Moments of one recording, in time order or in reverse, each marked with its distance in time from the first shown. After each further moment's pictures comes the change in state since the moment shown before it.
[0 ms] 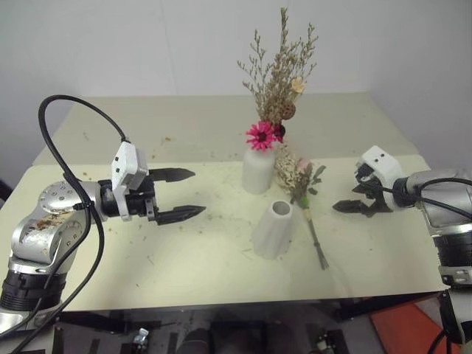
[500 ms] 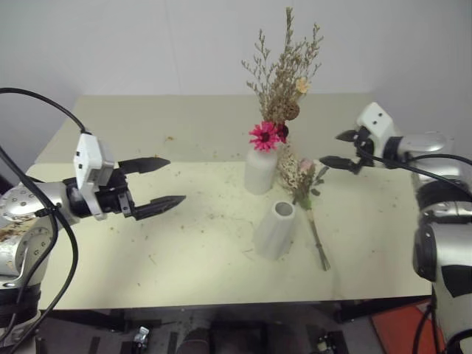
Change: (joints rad) left arm 0.095 0.037 0.145 -0.067 -0.059 0.013 0.052; right arm -0.412 0.090 -0.033 0.942 -0.100 -1.058 0.008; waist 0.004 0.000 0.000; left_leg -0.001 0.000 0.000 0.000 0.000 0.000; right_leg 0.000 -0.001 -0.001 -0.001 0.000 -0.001
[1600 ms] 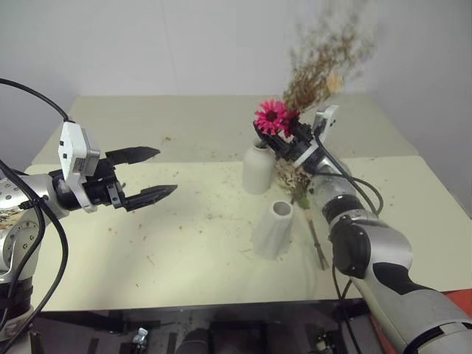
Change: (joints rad) left arm -0.028 0.040 0.062 0.047 -0.003 -0.005 0.003; right arm -0.076 0.534 -0.392 0.310 0.396 -0.385 -0.064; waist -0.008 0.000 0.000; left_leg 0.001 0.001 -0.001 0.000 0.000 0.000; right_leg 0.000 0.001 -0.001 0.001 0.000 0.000
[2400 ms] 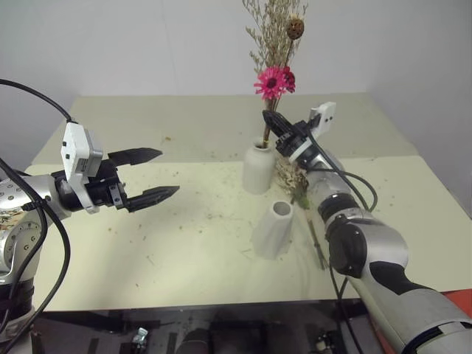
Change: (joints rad) left arm 0.002 -0.006 0.000 -0.024 -0.005 0.022 0.010; right arm -0.022 0.046 -0.034 0.006 0.023 0.002 -0.150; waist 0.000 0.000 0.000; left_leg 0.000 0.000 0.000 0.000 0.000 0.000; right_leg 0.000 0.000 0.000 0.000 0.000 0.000
